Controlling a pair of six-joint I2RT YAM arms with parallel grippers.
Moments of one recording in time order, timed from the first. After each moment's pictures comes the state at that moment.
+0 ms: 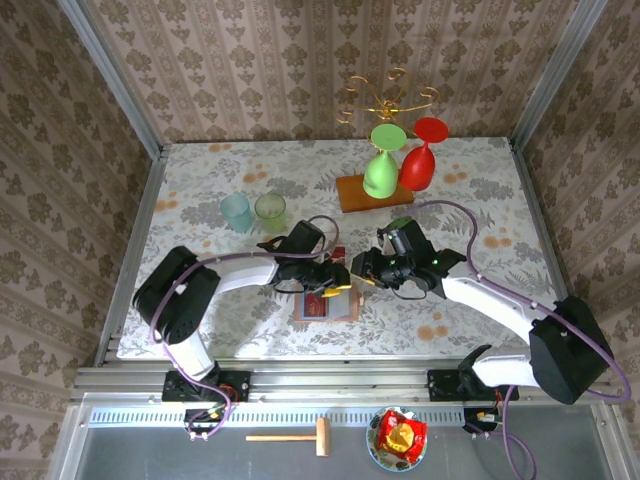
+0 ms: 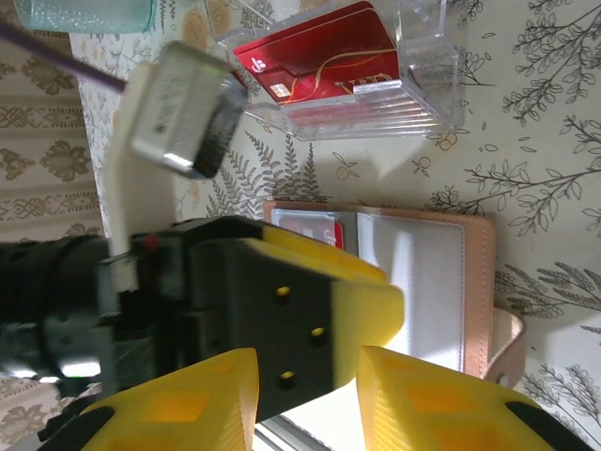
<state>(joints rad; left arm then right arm) -0.79 1.72 0.89 -0.15 0.61 -0.95 0.58 1.28 0.75 -0.28 -0.39 0.95</state>
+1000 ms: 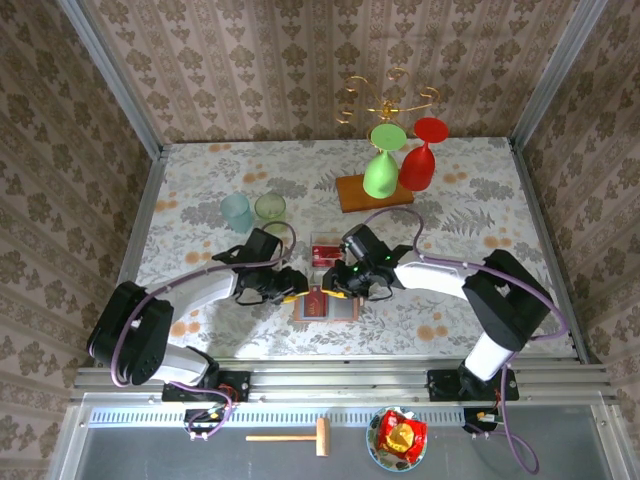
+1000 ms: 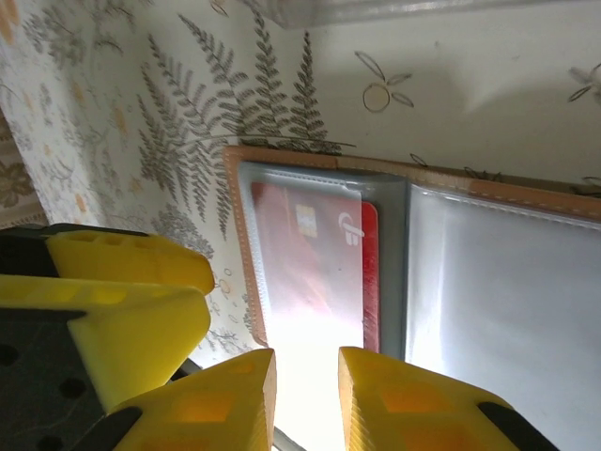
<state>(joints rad) -0.59 1.40 0.67 -0.38 0.51 -0.80 0.73 1.68 0.90 -0.19 -0.46 1.00</state>
